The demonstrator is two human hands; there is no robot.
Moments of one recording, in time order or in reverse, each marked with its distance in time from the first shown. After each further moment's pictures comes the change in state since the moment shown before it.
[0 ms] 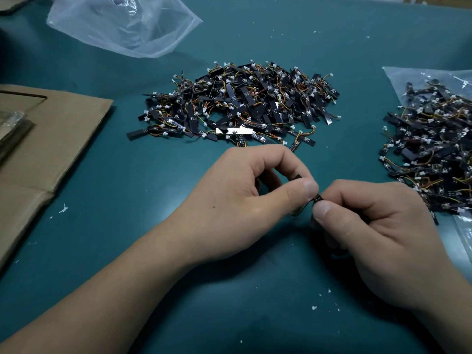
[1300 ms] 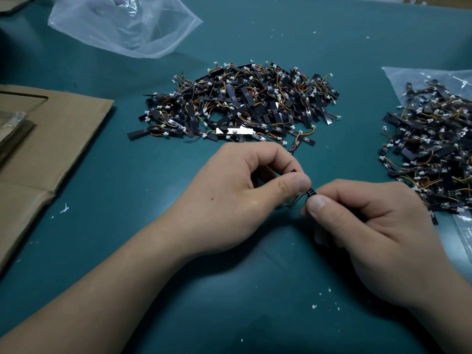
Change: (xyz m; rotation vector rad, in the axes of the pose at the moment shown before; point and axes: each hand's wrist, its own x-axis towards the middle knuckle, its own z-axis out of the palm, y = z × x) left_hand 0.003 -0.002 -0.004 0.035 0.030 -0.002; right_hand -0.001 0.004 0.003 -0.011 0.024 0.006
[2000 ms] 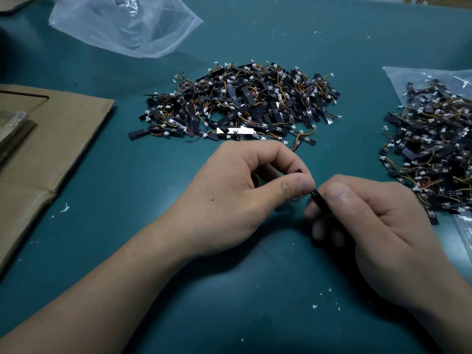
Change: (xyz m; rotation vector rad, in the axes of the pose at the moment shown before) left_hand 0.000 -0.002 0.000 -0.023 -0.006 0.041; right_hand 0.001 -0.001 0.001 0.094 -0.010 0.012
